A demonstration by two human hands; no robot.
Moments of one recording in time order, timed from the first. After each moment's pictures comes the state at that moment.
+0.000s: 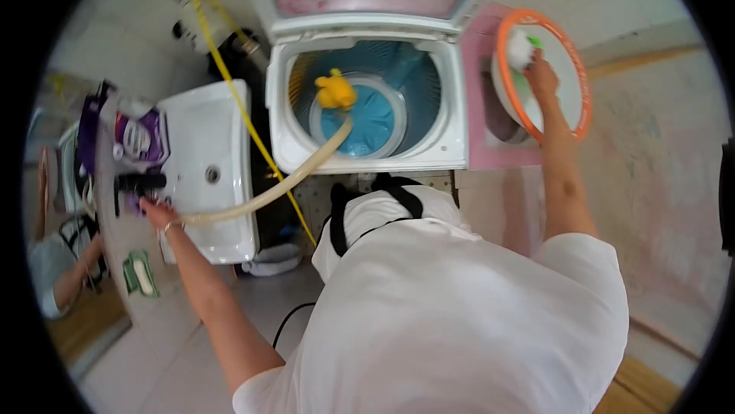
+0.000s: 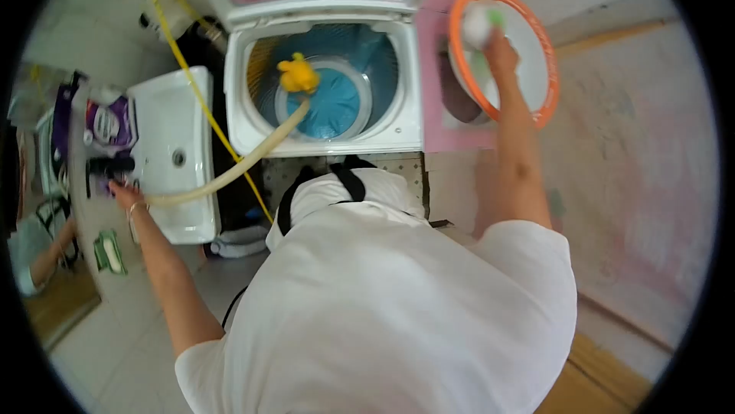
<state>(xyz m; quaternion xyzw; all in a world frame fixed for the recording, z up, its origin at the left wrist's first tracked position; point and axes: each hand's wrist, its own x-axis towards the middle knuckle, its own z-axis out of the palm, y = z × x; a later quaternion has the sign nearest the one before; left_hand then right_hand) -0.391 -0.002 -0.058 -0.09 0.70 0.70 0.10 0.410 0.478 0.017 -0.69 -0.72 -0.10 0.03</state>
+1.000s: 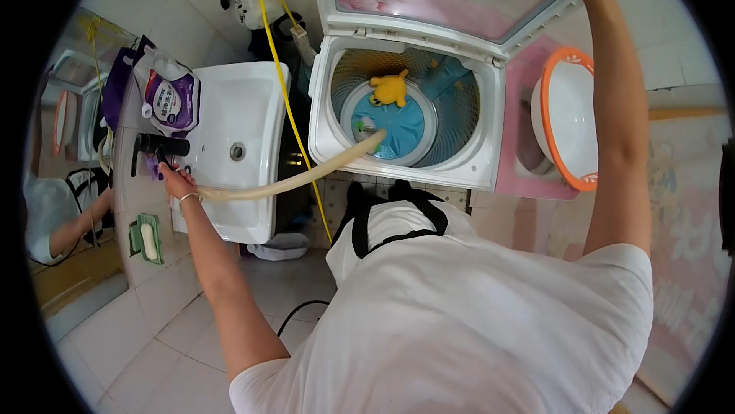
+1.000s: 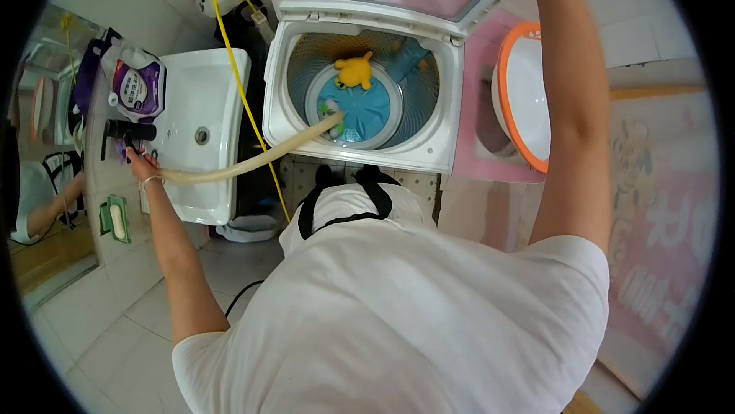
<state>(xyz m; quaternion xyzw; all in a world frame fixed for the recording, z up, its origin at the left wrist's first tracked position) -0.373 0.006 -0.037 -0.11 0.71 0.69 0.10 0.107 0.512 0.290 -0.40 -0.89 -0.19 0.09</state>
